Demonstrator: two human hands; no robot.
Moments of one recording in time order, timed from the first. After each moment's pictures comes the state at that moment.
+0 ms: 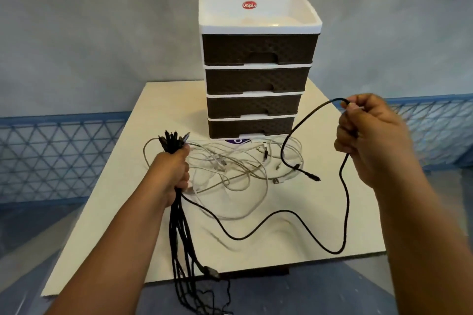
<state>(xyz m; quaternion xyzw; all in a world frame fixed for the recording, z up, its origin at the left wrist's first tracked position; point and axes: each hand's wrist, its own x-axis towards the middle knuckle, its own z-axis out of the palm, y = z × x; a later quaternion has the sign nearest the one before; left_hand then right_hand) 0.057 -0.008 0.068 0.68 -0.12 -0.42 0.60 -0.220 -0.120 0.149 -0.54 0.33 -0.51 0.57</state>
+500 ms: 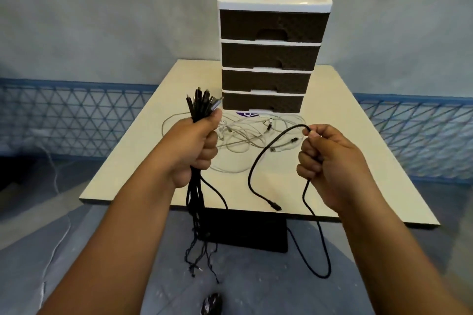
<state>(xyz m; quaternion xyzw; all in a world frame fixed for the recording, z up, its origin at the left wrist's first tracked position) -0.072 0.075 0.128 0.61 -0.25 -0.45 0.60 -0.266 -0.043 0.105 -0.47 0.30 -0.37 0.74</state>
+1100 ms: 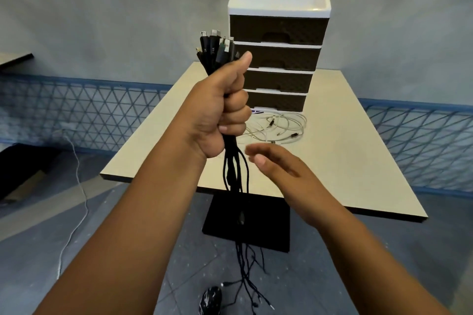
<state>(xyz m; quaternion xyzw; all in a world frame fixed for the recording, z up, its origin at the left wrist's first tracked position) -0.151 0.089 0.189 0.47 -0.31 -0.45 0.70 -0.291 0.012 0.086 -0.76 0.18 -0.21 0.59</state>
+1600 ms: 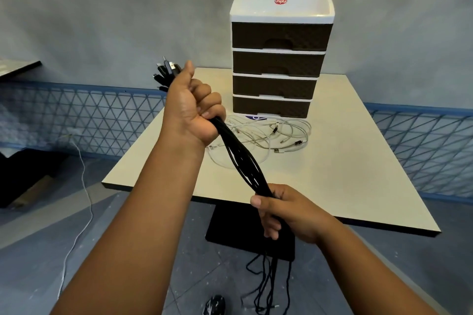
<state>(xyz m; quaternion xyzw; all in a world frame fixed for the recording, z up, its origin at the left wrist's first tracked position) -0.105 0.067 0.178 0.29 -0.08 -0.41 0.86 -0.287 -0.011 0.041 -0.67 0.11 -0.03 0.73</state>
